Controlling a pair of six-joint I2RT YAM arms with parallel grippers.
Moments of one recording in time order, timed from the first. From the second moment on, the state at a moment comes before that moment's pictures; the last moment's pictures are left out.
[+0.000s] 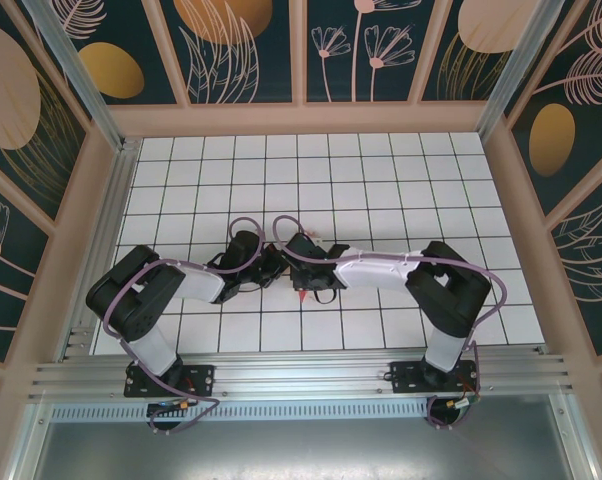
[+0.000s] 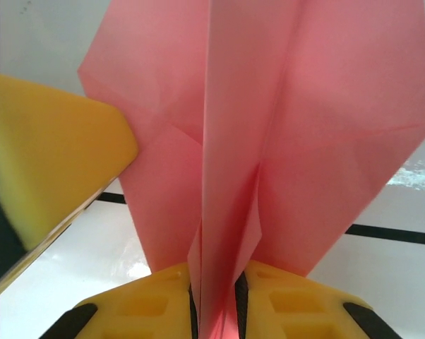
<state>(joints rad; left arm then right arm) -0.64 1.70 0.54 0.54 0.31 -1.31 0.99 1.77 1.03 -0.41 0.16 0.84</state>
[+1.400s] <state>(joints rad) -0.41 1.33 0.63 -0.03 0.01 -1.02 0.52 2.07 1.49 -0.49 0.11 0.45</state>
